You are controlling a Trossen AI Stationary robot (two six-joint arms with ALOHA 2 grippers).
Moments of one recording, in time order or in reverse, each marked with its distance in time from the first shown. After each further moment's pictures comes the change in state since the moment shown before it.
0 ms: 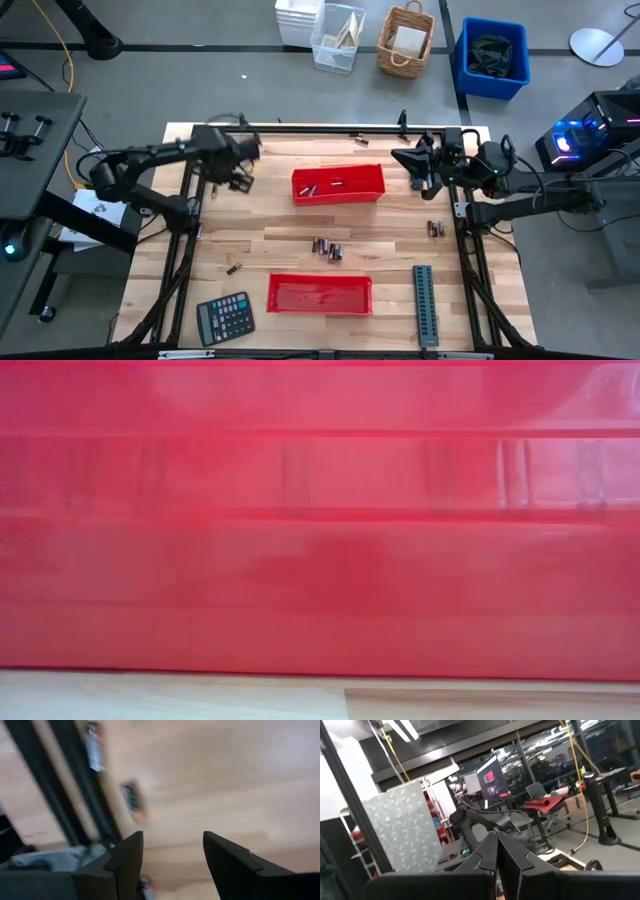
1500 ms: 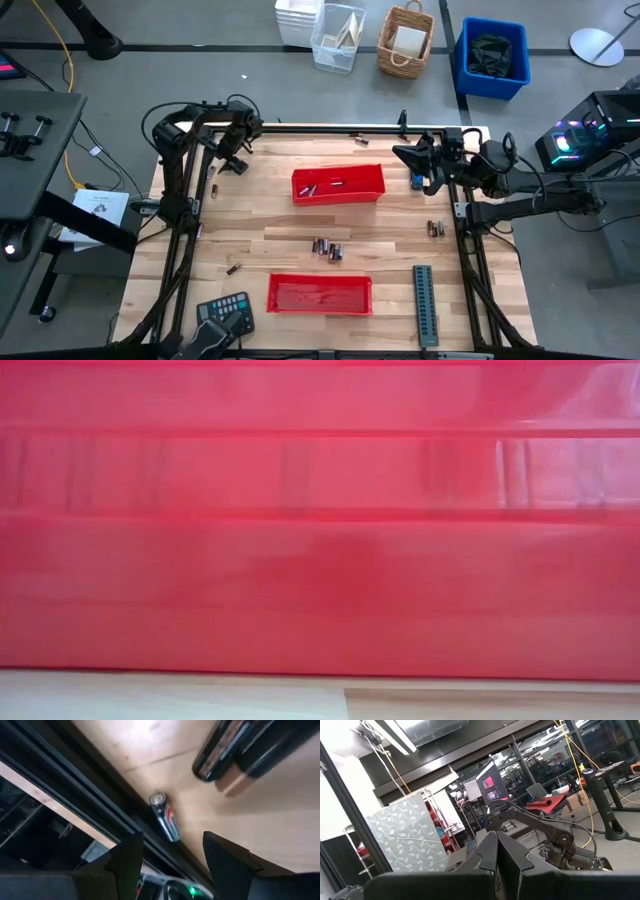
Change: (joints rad) left arm 0.365 0.647 0.294 -0.097 -0.162 0.491; right arm -0.008 0.000 0.000 0.023 0.010 0.086
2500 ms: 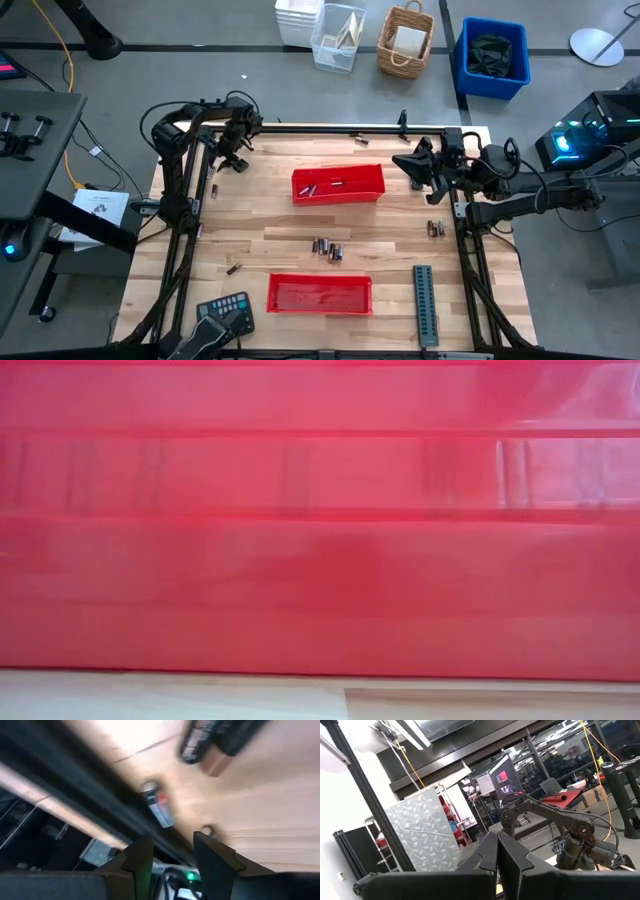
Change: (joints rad) left arm 0.010 -0.005 0.058 -0.087 0.041 0.043; right arm 0.072 0.000 0.000 0.003 -0.005 -0.006
